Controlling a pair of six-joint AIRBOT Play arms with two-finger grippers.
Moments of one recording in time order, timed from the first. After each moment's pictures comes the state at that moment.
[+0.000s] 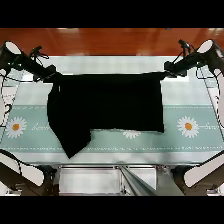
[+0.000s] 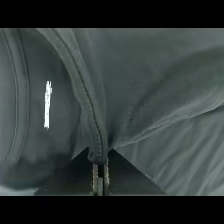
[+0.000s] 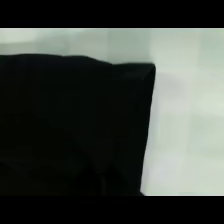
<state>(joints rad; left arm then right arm) 0.17 -1.87 1.76 1.16 -1.43 -1.46 -0.13 -1.88 1.78 -1.15 1.29 1.44</state>
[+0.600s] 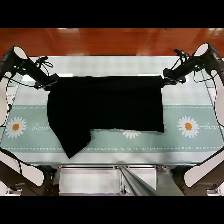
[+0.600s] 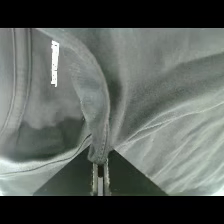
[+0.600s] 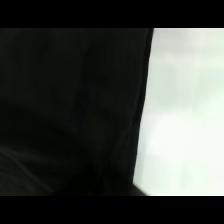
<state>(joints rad) 0.16 -1.88 1.71 1.22 -1.53 -1.48 -0.13 -1.92 1.78 -1.17 1.42 1.45</state>
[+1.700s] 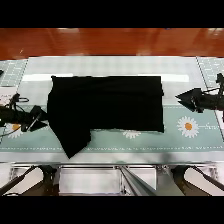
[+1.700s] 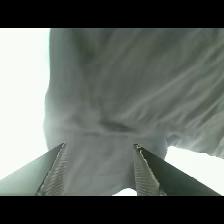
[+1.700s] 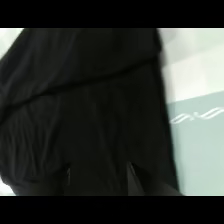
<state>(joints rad) 0.52 -1.13 0.66 0.99 -1.28 -1.42 -0.56 -1.16 0.77 -0.61 1.23 1.12</state>
